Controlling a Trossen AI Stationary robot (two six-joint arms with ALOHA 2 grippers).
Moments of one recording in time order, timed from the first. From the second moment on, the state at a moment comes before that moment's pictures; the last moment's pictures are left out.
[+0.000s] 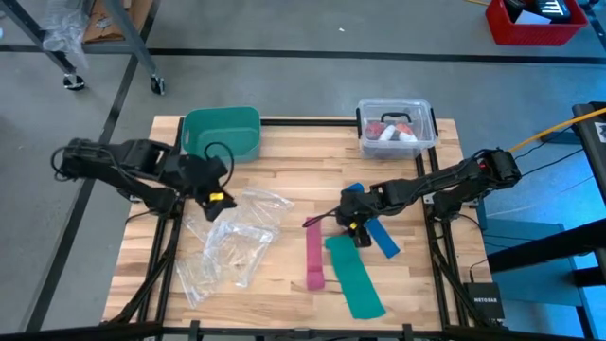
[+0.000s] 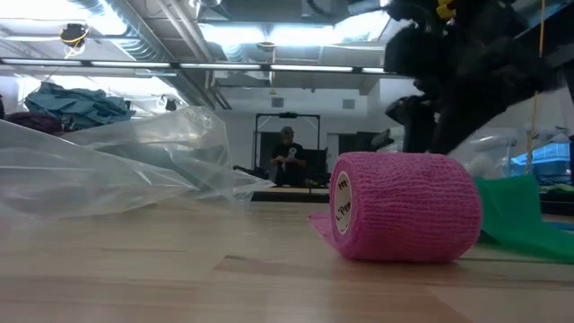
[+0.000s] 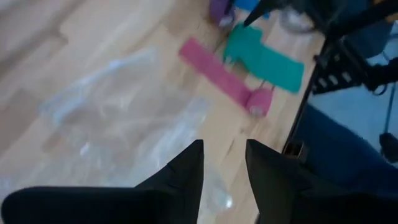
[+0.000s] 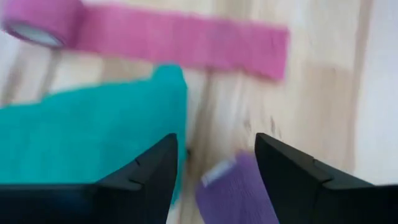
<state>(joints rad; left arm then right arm) -0.22 1.04 1.31 -1.10 -0.08 -0.88 0.15 1.47 0.82 -0.37 -0.11 -0.03</state>
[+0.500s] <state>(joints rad) -0.39 1.05 1.29 -1.39 -0.14 -0.96 0.15 1.47 0.98 -0.24 -0.14 -0.10</state>
